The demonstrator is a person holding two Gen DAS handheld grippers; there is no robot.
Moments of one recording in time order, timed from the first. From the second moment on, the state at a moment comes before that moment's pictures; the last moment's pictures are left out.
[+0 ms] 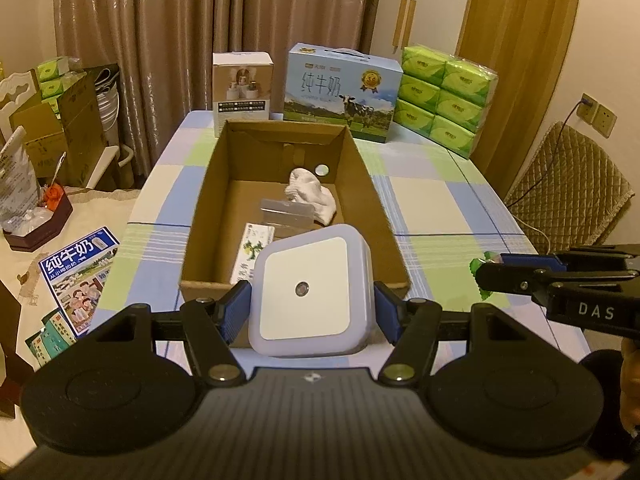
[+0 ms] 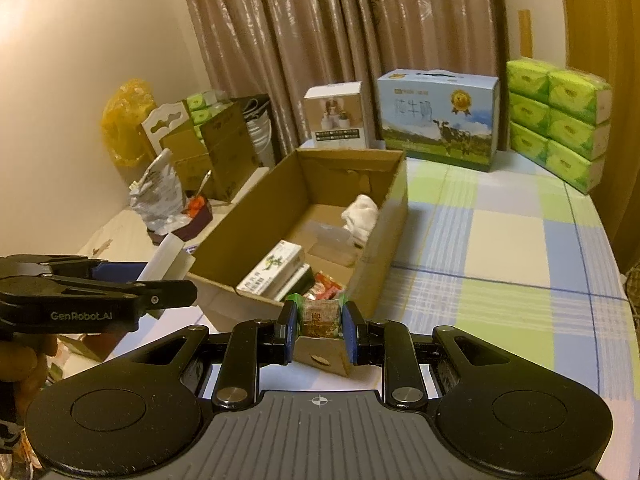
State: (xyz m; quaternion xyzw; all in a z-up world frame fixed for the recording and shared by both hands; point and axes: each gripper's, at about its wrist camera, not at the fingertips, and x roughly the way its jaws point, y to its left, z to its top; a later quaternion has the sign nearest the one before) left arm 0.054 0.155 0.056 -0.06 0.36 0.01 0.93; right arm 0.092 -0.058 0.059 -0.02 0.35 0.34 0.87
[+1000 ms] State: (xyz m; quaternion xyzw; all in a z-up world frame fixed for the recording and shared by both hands) left arm 0.214 0.217 0.036 0.01 0.41 -0.01 0.91; right arm 0.230 0.038 0.035 -0.05 0.39 0.35 0.85
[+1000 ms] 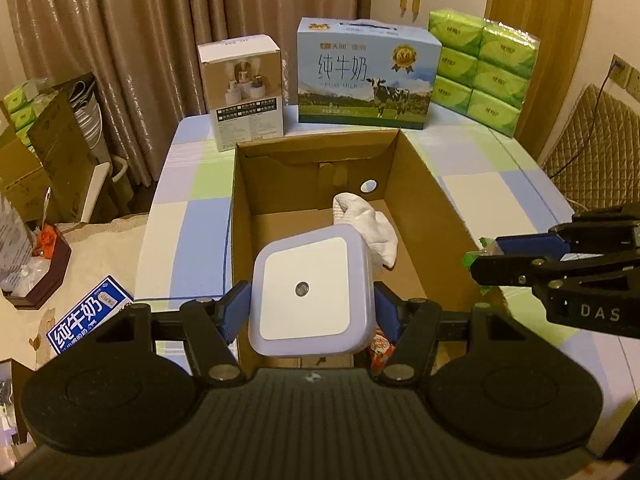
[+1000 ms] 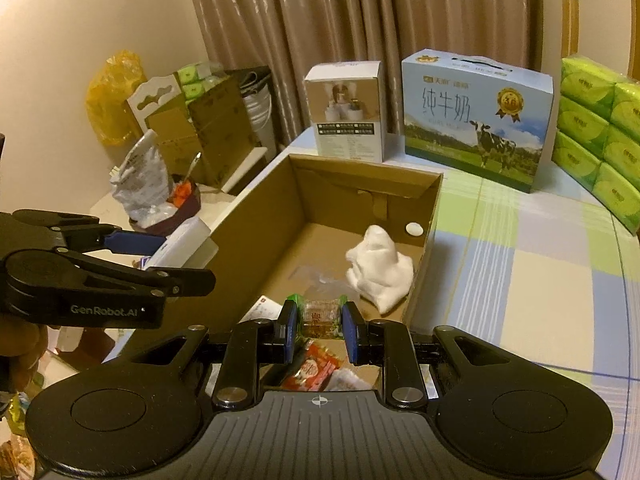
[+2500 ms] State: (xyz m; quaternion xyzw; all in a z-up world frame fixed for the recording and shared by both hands) left arm 0.211 0.250 0.032 -0.01 0.39 0.03 0.92; right arm 0.261 0.034 0.034 0.02 0.36 0.36 0.86
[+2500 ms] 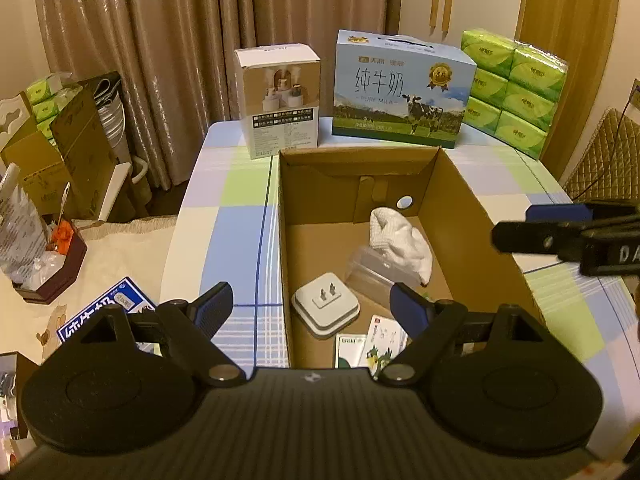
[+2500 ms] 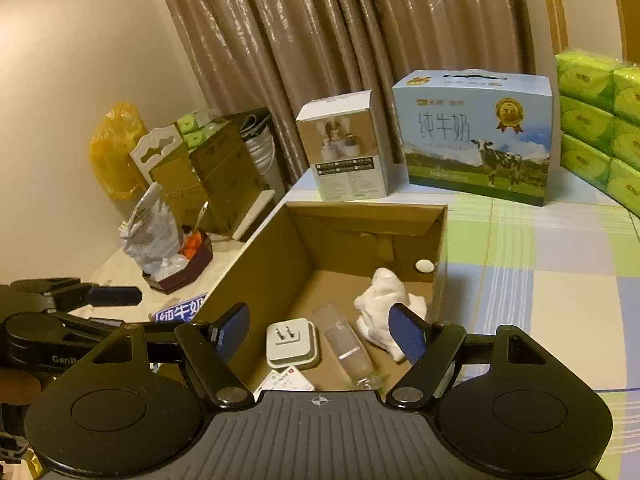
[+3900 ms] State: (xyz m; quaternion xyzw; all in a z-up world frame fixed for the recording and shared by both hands) left arm 0.018 0.179 0.081 -0.04 0.34 0.06 0.94; right arm 0.074 -0.062 0.077 0.00 0.35 0.29 0.89
